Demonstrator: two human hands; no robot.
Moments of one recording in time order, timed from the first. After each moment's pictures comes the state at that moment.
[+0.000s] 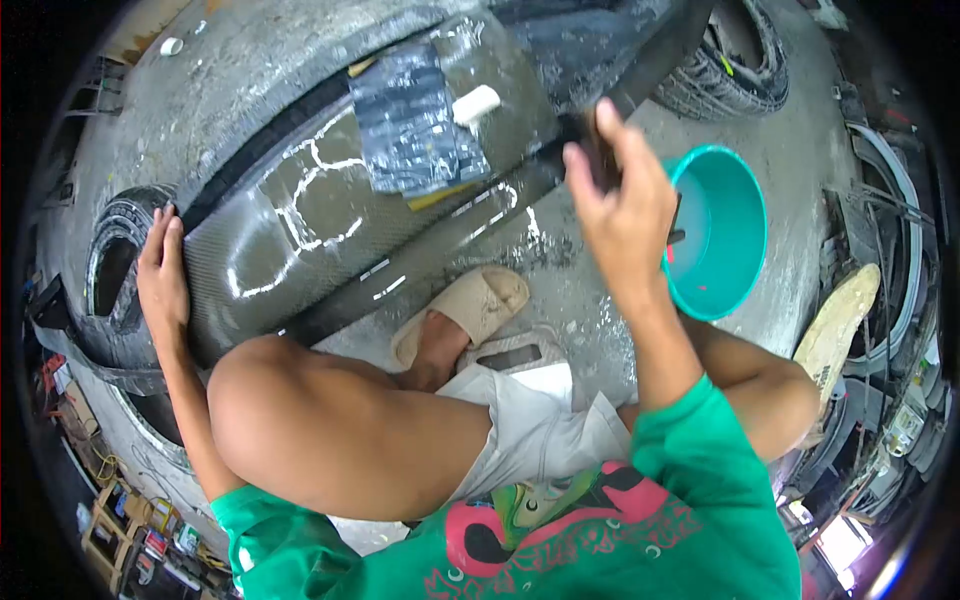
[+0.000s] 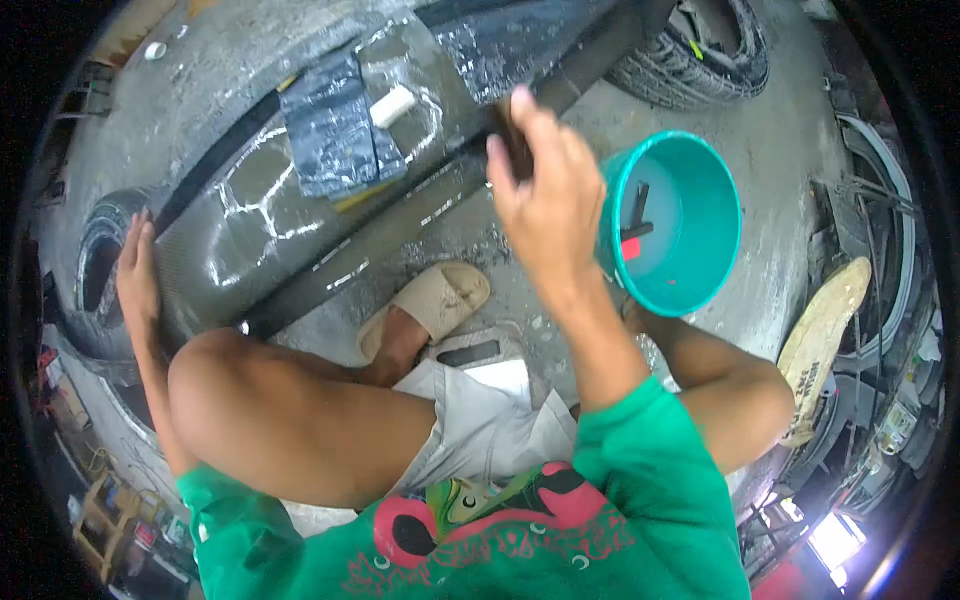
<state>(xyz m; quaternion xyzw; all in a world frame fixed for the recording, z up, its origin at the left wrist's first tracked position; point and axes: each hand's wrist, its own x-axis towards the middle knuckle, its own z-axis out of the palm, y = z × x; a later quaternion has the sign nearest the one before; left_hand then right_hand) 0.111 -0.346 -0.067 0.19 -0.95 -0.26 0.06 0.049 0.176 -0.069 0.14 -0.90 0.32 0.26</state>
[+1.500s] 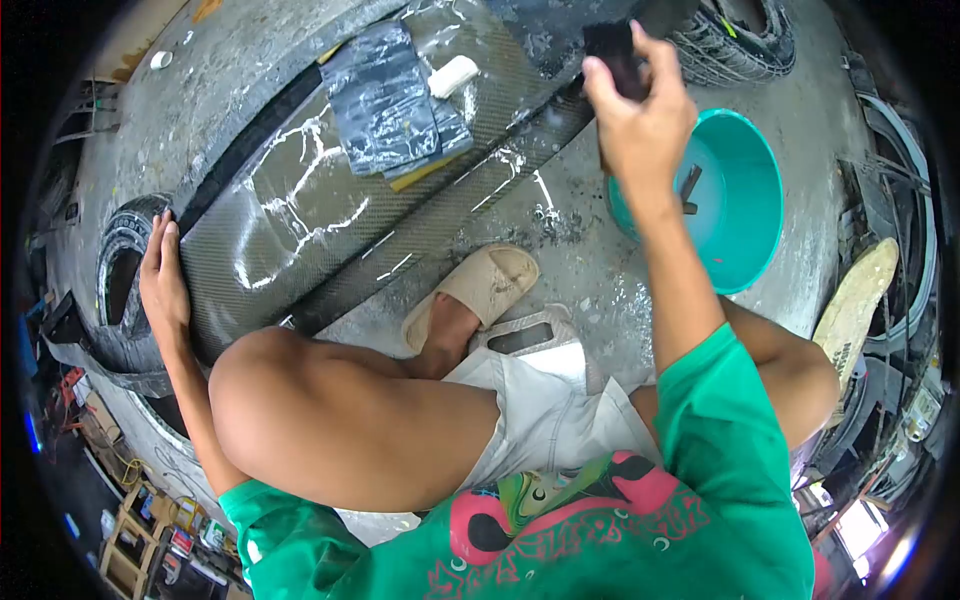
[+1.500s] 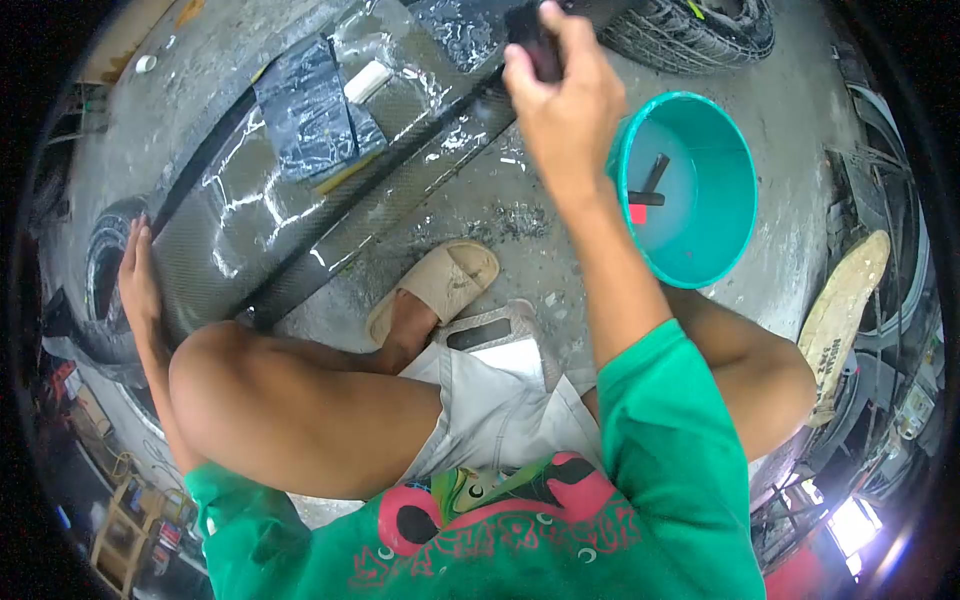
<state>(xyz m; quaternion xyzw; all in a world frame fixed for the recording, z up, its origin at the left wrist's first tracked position) 0.115 -0.338 -0.060 0.19 -0.94 -0.27 0.04 0.015 0.185 -0.069 0.00 -0.88 0.42 0.24</state>
